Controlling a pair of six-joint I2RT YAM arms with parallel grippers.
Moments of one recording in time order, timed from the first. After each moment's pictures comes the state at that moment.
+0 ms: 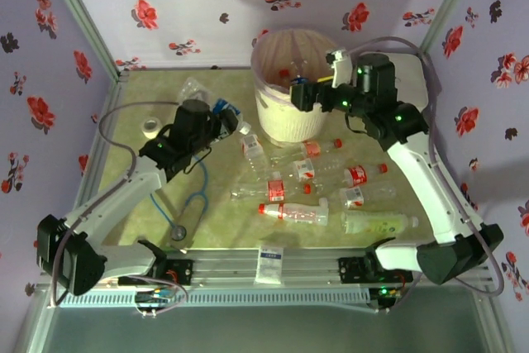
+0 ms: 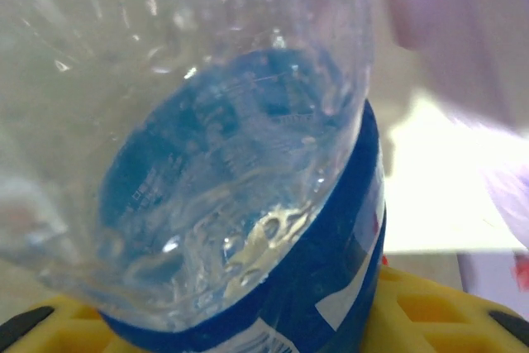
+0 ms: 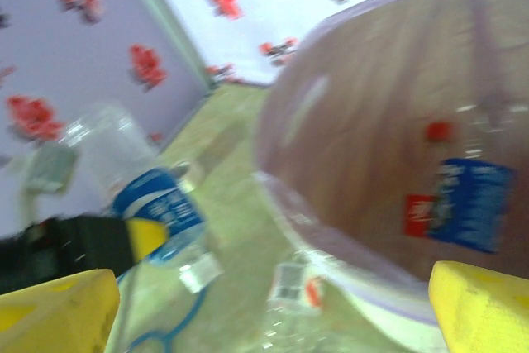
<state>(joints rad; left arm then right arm) -0.62 1.25 1.08 -0.35 -0.06 -0.82 0.42 1.29 1.50 -0.60 -0.42 0.25</state>
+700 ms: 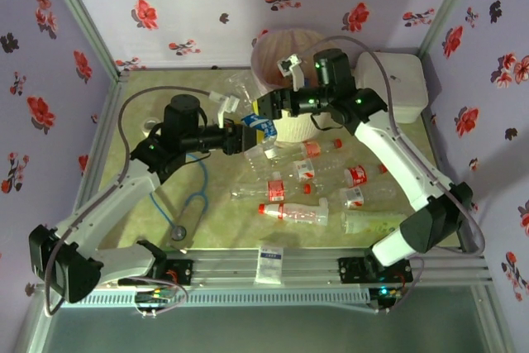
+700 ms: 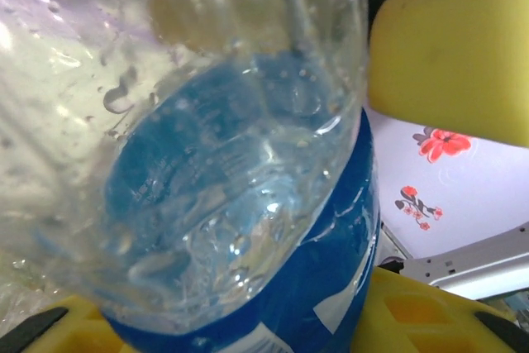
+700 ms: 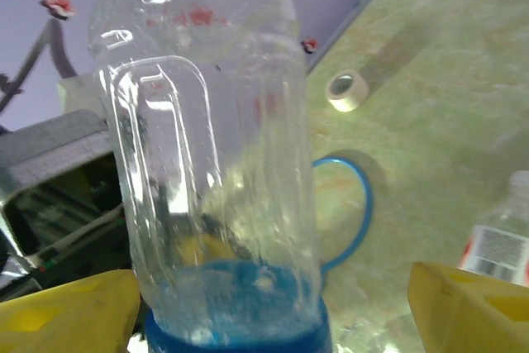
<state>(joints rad) -0.62 1.19 1.10 -0.24 0.62 -0.48 0.55 1.53 1.60 -0.58 -0.76 0.37</state>
